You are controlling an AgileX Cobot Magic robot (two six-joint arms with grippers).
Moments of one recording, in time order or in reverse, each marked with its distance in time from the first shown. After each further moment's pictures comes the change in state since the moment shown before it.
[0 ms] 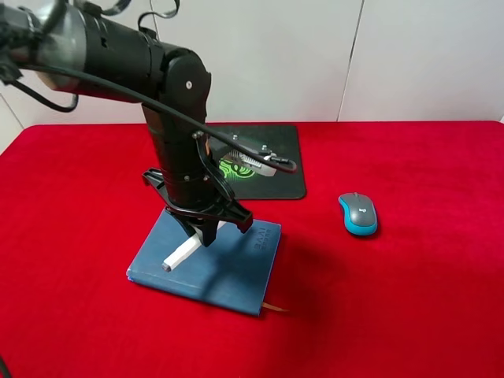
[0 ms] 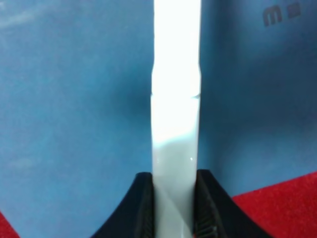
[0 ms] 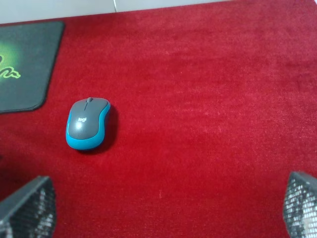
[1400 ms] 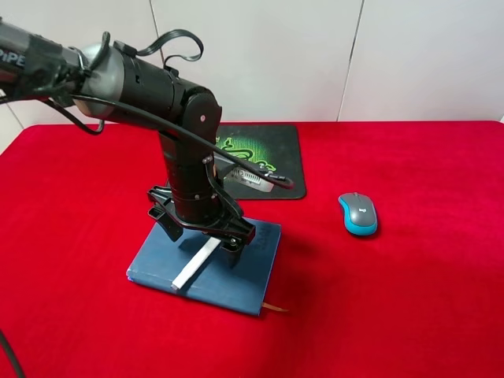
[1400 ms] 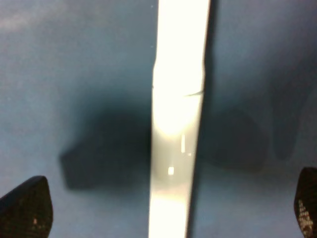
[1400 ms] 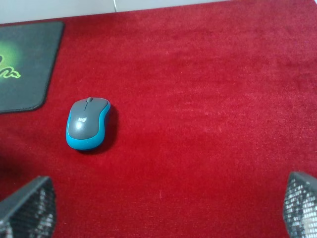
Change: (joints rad) left arm 0.000 0.079 -0.001 0.024 -0.055 -0.083; right arm 0.000 0.000 0.000 0.000 0.000 0.000
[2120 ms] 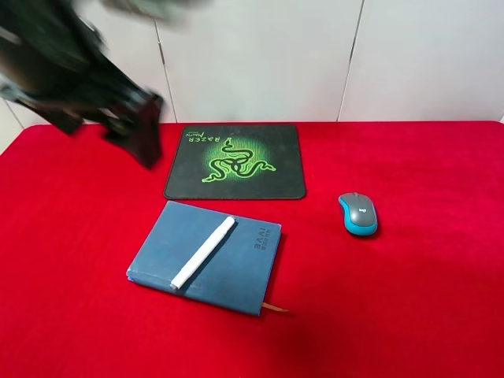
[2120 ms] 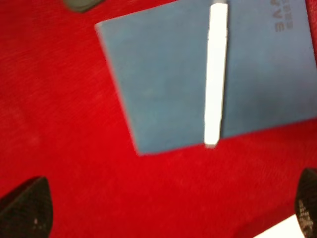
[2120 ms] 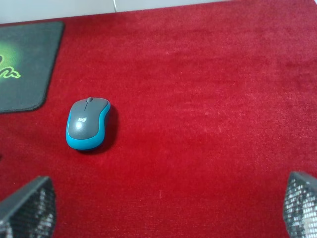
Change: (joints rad) left arm 0.000 -0.660 -0.044 0.164 0.356 -0.040; right arm 0.000 0.000 0.000 0.000 0.000 0.000
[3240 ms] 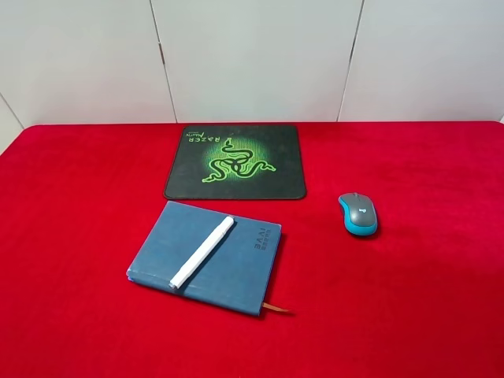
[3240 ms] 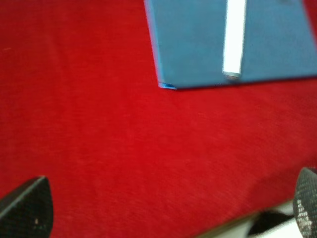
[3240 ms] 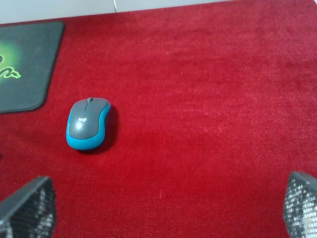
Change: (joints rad) left arm 0.365 -1.098 0.740 -0.156 -0.068 0.193; right arm 0.000 0.000 0.000 0.000 0.000 0.000
